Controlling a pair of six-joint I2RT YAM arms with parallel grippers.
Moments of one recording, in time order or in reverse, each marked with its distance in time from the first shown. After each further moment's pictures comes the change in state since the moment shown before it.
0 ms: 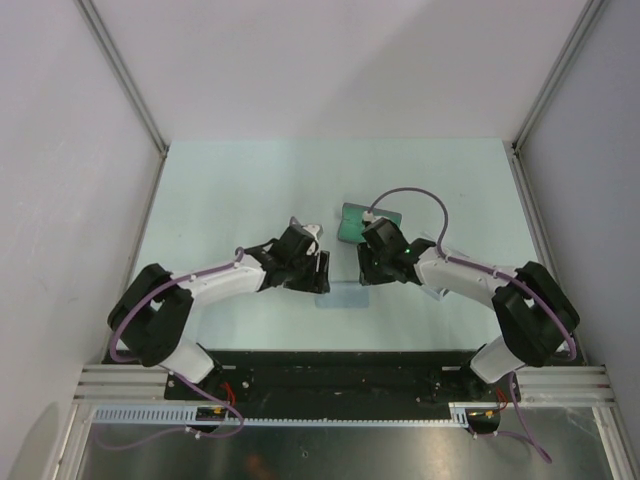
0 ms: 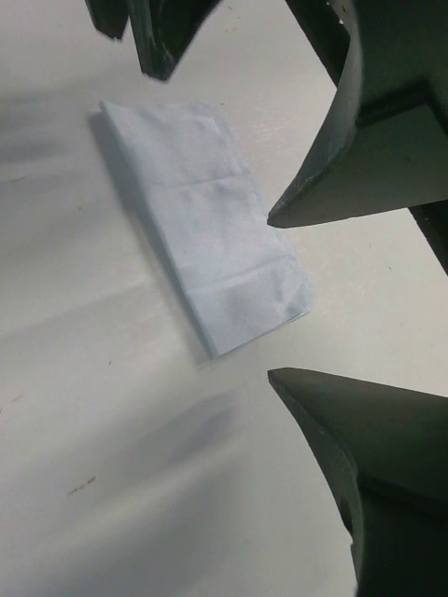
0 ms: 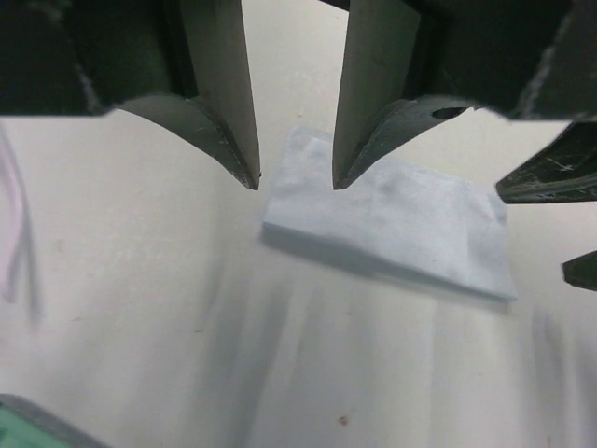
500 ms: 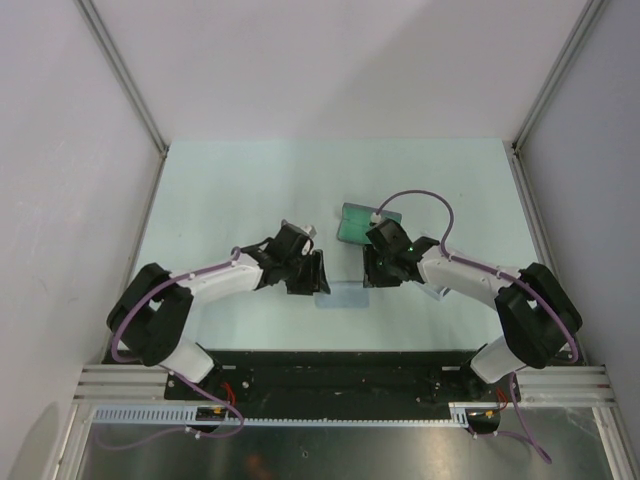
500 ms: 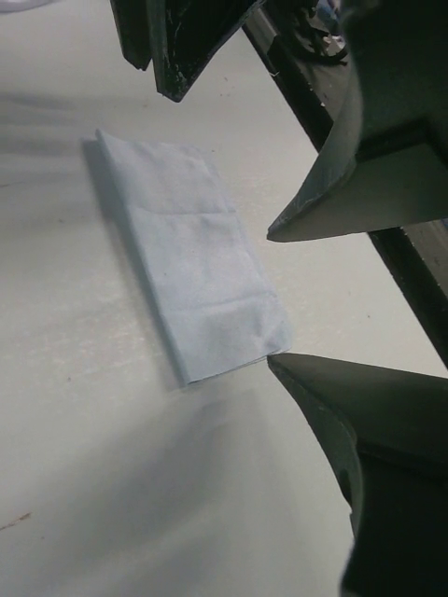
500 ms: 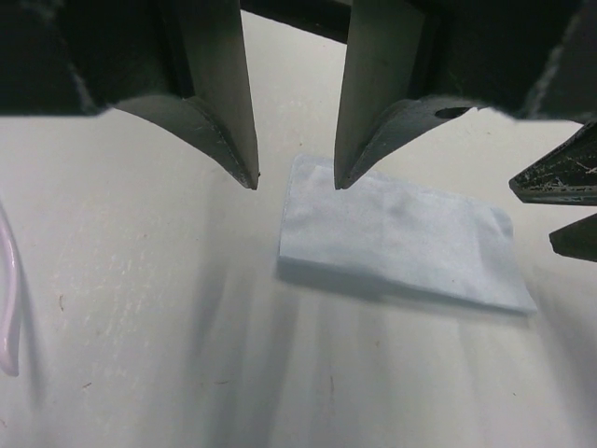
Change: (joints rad) left arm 0.048 0.000 -0.013 -0.006 0.125 -0.161; right arm -0.041 -0.028 0.000 -0.090 -0.028 0.087
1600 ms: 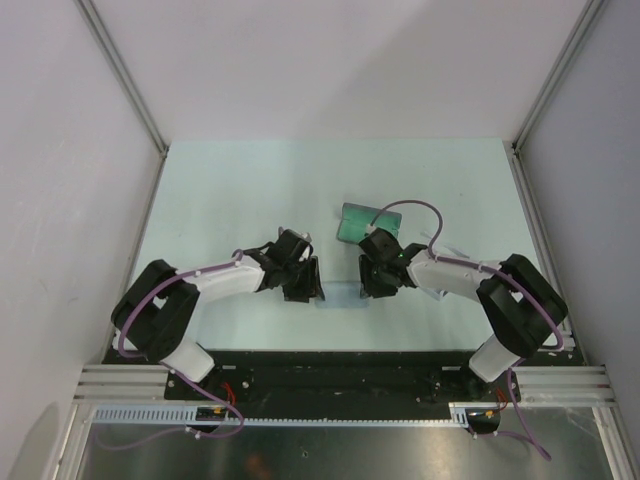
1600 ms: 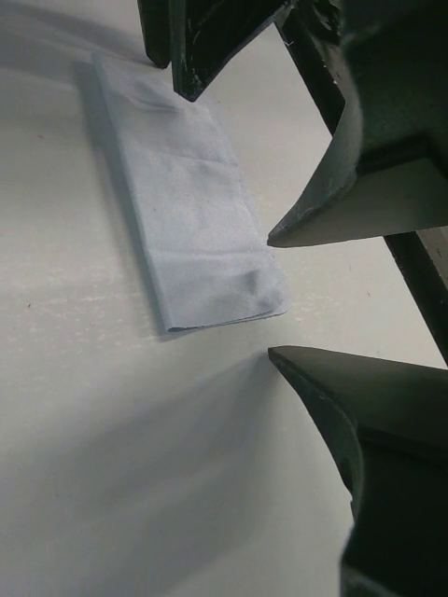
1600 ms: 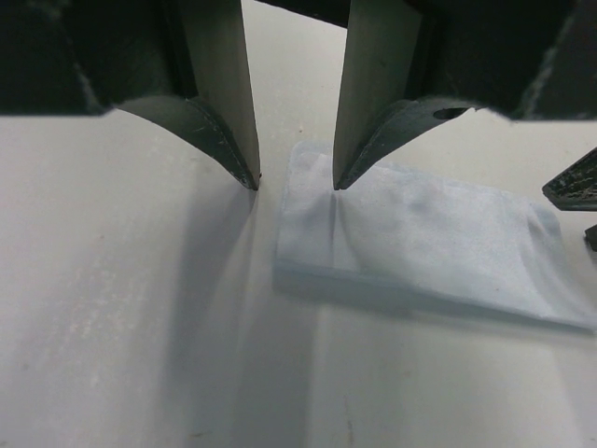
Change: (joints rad) left arm 0.006 0.032 -0.035 -0.017 -0.025 -0.058; right arm 0.030 0.082 -0.036 0.035 -0.016 0.051
